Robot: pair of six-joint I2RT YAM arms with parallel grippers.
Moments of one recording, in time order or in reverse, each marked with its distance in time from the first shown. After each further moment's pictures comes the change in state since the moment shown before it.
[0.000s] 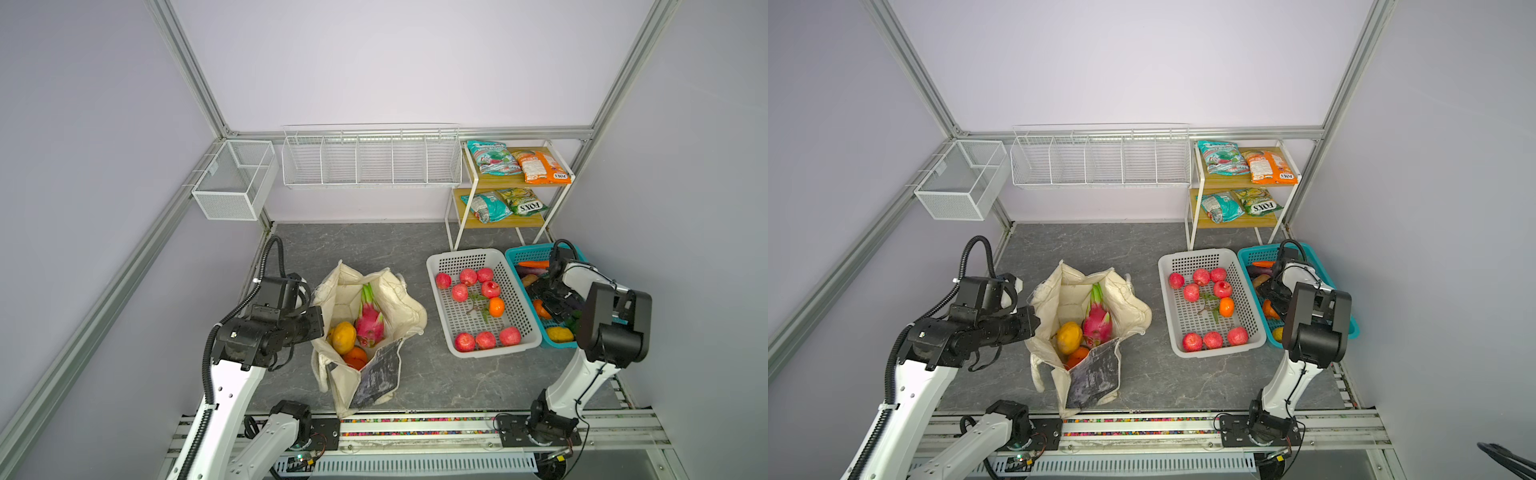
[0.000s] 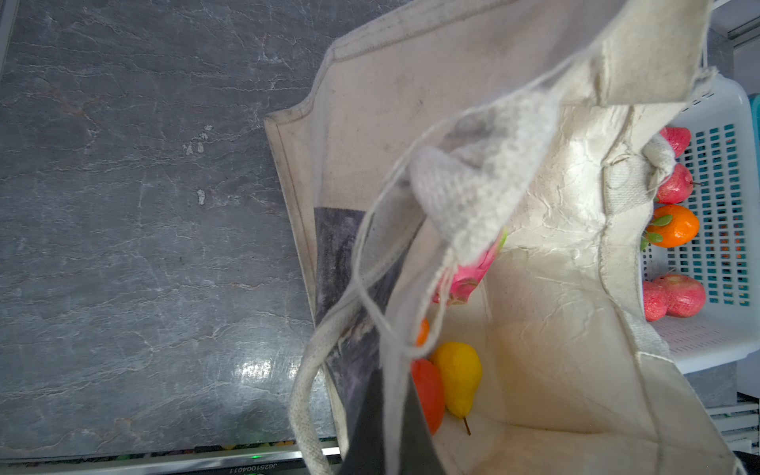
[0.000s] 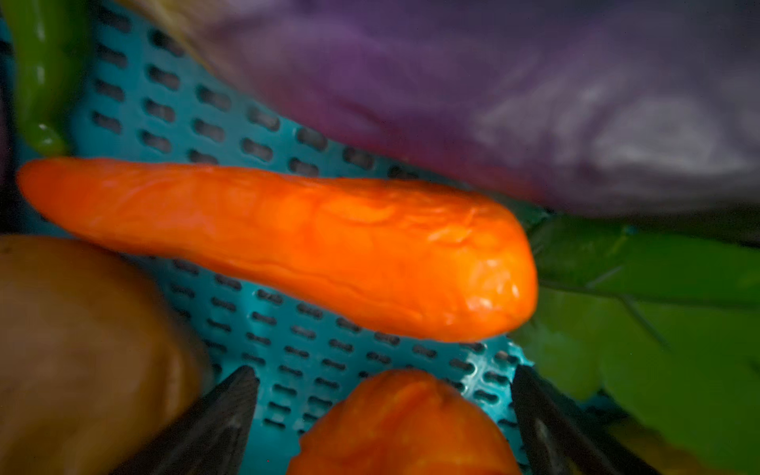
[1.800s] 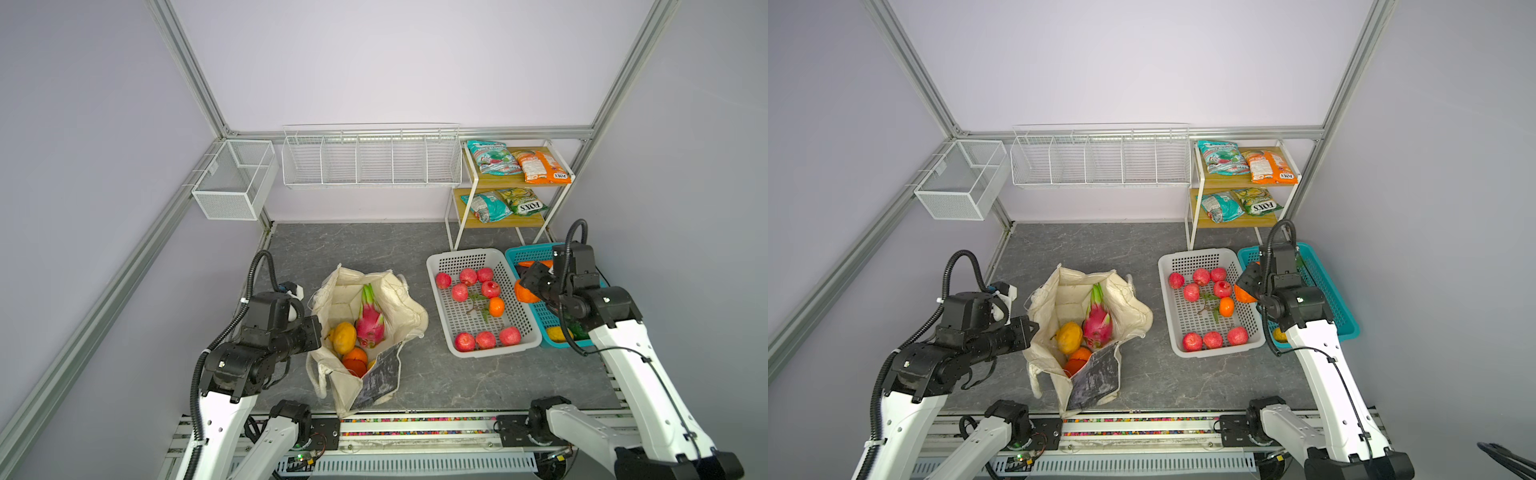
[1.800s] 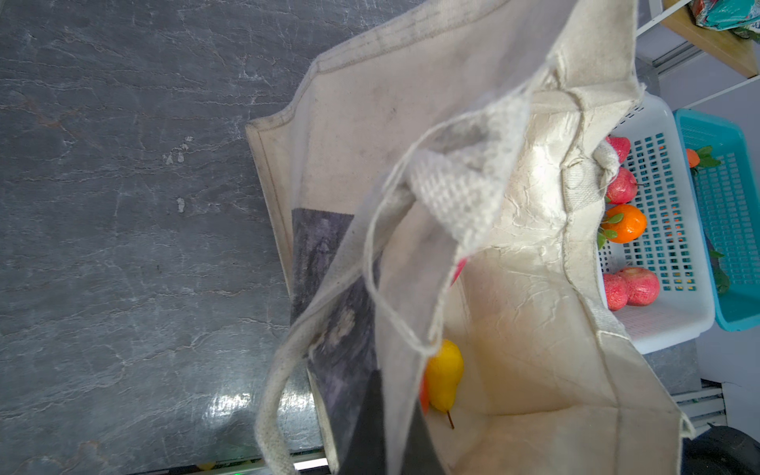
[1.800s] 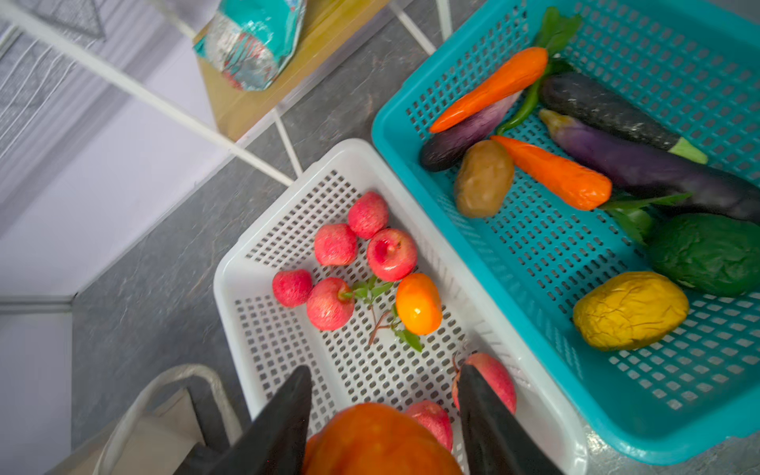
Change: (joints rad) left arm 0.000 -0.145 -0.070 0.035 0.046 -0.008; right arm 0.502 -0.811 0.008 -0.195 0.049 -0.078
